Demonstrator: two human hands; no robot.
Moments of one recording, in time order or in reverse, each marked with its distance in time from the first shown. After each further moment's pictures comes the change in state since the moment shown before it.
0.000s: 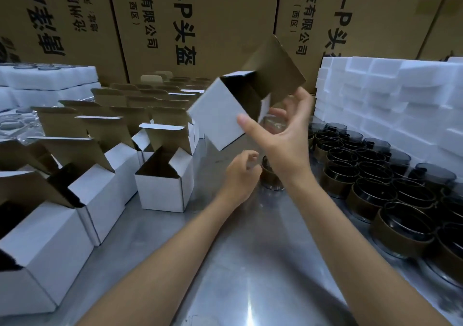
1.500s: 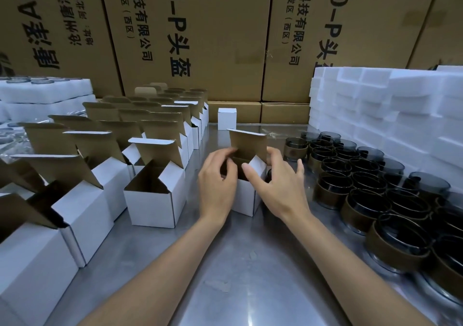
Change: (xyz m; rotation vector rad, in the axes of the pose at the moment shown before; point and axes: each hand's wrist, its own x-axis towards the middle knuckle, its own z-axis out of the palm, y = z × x) left_hand -0.012 0.010 -0.020 -0.068 0.433 0.292; right_hand -0.018 0.063 -0.033 -0.784 -0.165 0.112
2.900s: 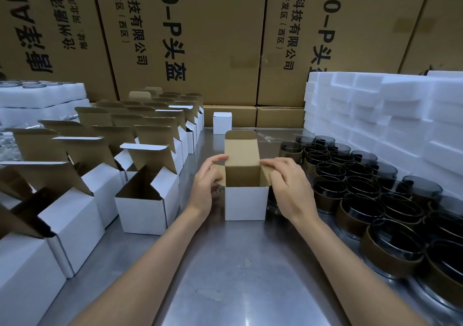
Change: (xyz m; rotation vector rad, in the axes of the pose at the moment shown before) left_hand 0.011 -0.003 -0.016 -0.496 -0.353 -0.484; right_hand 0.008 0.027 -0.012 0.141 0.042 0.005
